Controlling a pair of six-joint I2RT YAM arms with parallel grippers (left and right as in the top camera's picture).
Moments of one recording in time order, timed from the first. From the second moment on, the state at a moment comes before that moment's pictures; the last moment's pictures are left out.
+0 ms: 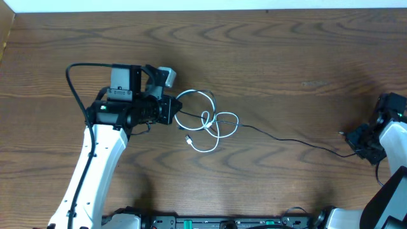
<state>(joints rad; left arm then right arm) -0.11 1.33 1.08 -0.78 0.53 0.01 -0.45 1.54 0.87 -0.82 0.18 0.56</state>
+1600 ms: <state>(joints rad) -0.48 1.35 1.08 -0.73 0.69 0.04 0.15 1.54 0.87 -0.47 -0.93 -0.15</state>
